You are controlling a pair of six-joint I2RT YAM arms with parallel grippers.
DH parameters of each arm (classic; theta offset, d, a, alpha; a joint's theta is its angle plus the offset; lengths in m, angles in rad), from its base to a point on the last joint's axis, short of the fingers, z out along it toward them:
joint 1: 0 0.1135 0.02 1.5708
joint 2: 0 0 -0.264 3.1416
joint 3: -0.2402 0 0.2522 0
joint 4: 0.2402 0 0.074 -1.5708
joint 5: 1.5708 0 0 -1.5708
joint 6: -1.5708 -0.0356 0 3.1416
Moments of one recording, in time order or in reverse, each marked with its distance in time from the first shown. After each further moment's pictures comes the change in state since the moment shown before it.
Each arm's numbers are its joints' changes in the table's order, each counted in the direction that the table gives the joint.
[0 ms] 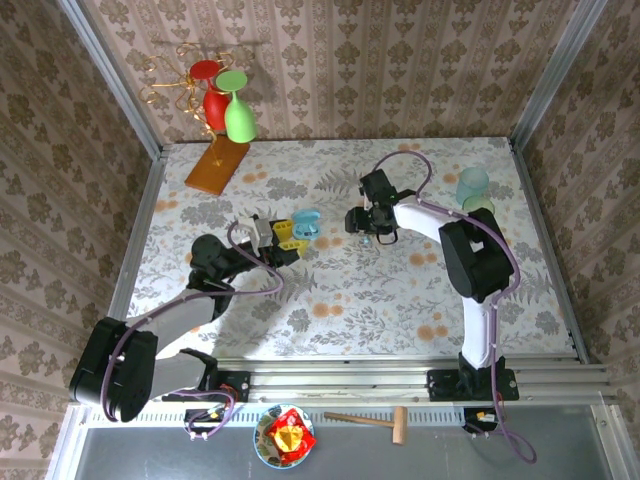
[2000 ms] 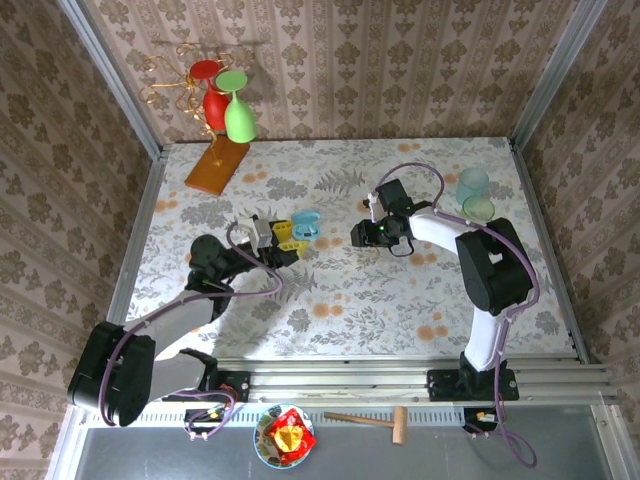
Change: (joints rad) left arm -0.001 0.023 0.000 0.030 0.003 0.000; right arm -0.032 0.155 0.205 -0.065 -0.243 0.106
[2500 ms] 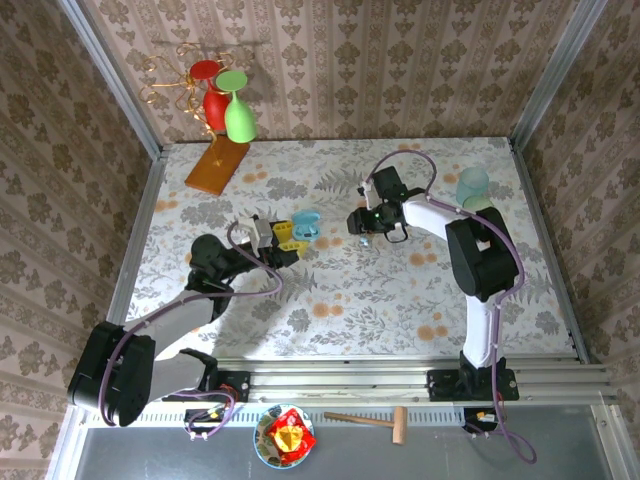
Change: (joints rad) left arm 0.000 0.000 0.000 0.014 0.000 0.000; right arm -0.026 -0.142 -0.185 0.043 0.012 0.085
